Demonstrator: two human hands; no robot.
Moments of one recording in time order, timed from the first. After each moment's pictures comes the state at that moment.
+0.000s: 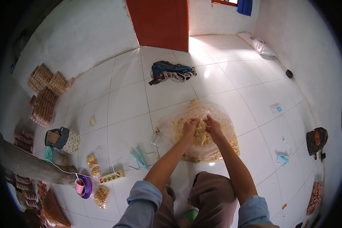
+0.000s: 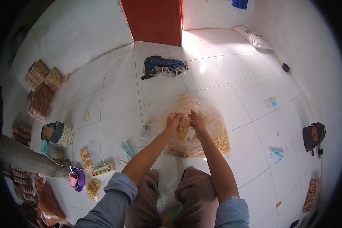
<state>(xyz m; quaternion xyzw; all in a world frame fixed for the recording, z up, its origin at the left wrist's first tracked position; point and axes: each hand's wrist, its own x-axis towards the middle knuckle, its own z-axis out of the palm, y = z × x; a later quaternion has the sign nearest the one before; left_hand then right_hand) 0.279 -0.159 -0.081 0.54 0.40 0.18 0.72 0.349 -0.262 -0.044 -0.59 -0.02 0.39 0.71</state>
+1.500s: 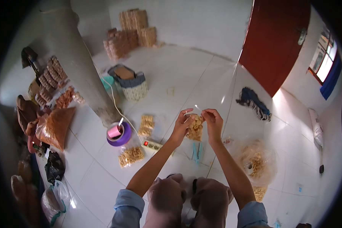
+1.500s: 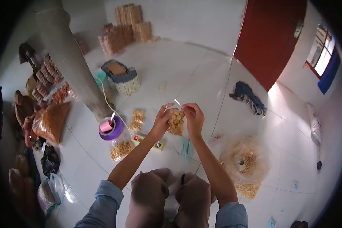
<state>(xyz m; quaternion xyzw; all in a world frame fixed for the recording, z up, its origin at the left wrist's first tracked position) -0.141 -0.057 0.033 0.39 0.29 0.50 0.72 -0.006 -0.058 0.047 -0.46 -0.47 0.36 0.66</state>
